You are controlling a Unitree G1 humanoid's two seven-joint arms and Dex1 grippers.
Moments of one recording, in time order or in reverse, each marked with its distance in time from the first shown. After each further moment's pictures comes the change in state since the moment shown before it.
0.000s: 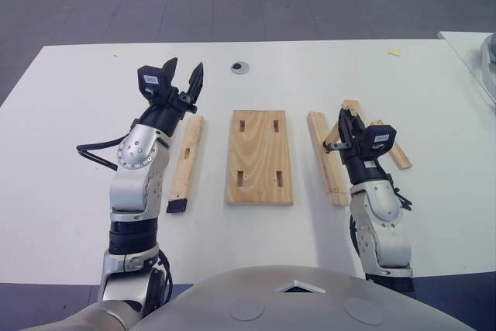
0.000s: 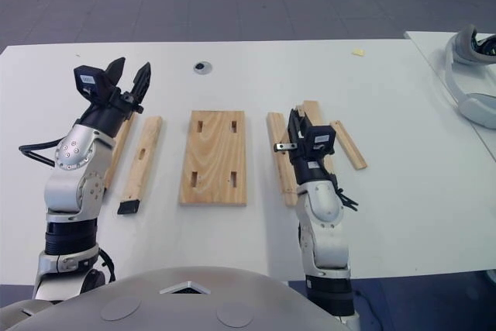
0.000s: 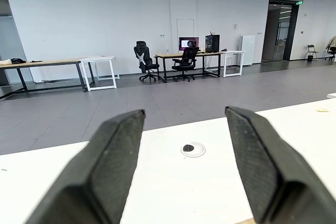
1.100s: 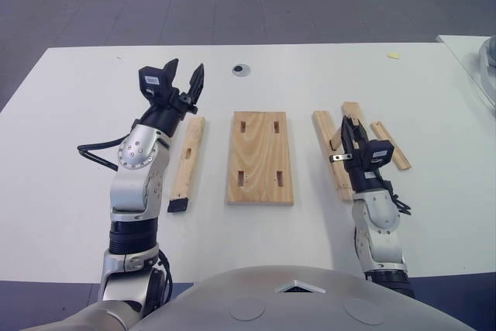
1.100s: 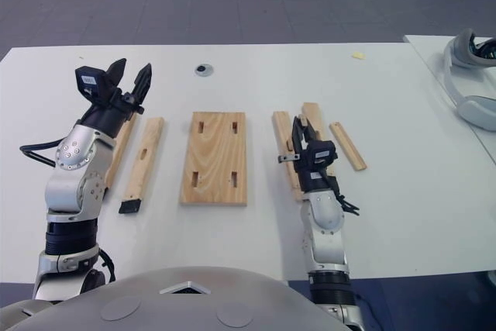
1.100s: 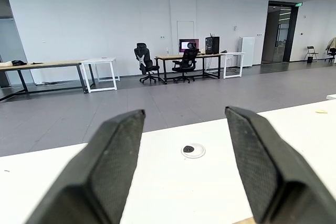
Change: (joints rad) left arm 0.001 0.000 -0.002 0.011 -0.001 -0.001 -0.005; right arm -0.013 -0.040 -0.034 0.347 0.012 -0.429 0.088
